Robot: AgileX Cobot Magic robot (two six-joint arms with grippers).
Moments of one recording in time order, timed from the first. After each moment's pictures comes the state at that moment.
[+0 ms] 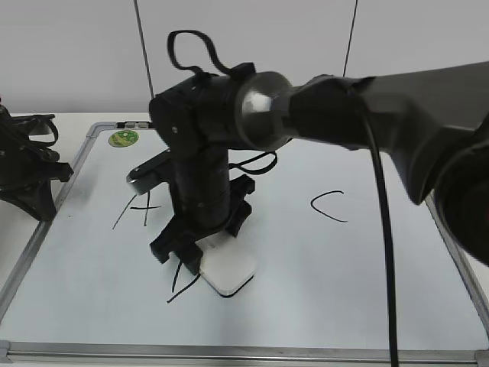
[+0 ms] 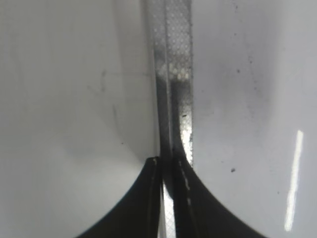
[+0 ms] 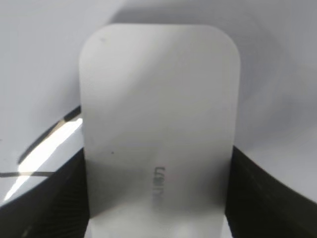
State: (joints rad) left arm 0.00 2.15 -1.48 -0.17 0.96 0.15; right arm 0.78 2.32 -1.87 -0.05 1.16 0.01
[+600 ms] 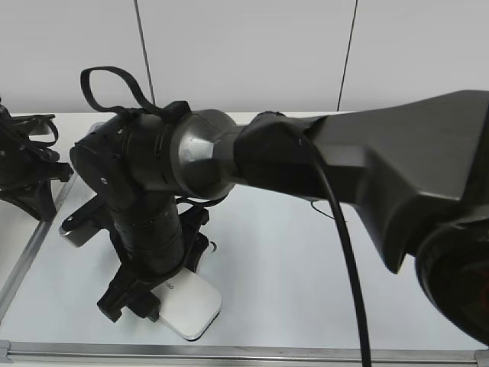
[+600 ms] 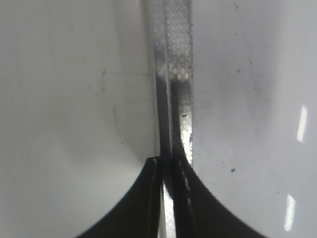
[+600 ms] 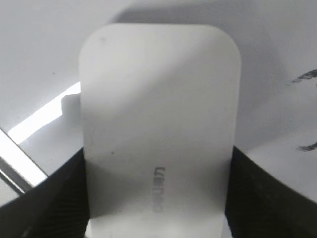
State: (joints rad) left arm 0.00 2.15 -1.48 -0.17 0.96 0.15; right arm 0.96 2.33 -1.88 -0.06 1.17 0.00
